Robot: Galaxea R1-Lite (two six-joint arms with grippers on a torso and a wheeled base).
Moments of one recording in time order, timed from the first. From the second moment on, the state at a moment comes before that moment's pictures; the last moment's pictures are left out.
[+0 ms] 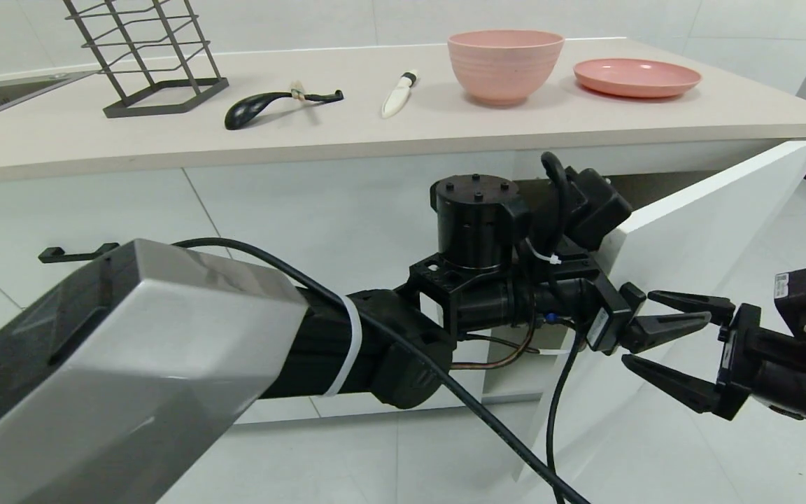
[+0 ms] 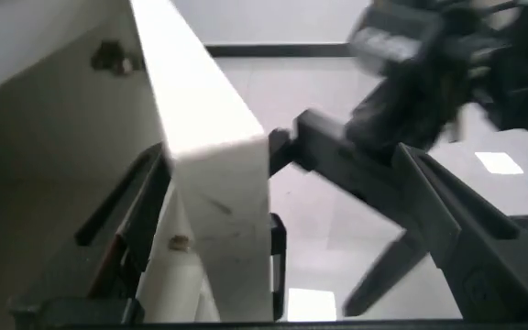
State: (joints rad) left arm -0.88 2.21 -1.53 -0.73 -0.57 0.15; right arm 0.09 1.65 -0.24 -1.39 0.78 -0.26
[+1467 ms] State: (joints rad) left arm -1.04 2.21 -1.43 -0.86 -0.34 0.07; right arm -0.04 0.84 -0.07 -1.37 0.72 -0.26
